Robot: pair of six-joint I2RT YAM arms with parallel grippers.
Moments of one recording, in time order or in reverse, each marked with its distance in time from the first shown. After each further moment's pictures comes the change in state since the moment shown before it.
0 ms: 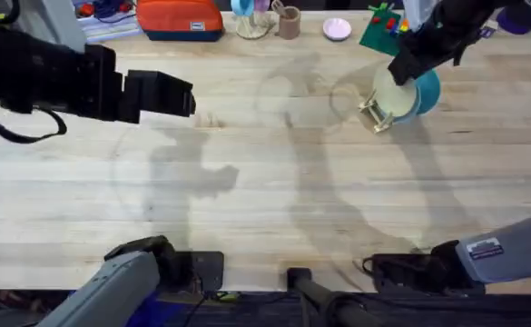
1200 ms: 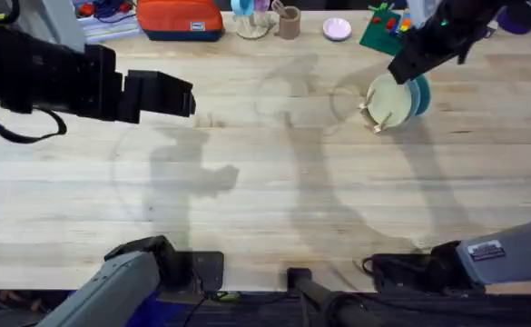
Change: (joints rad) left arm 0.000 0.000 0.000 0.000 0.000 0.000; right arm 0.000 -0.028 0.000 -0.002 0.001 0.000
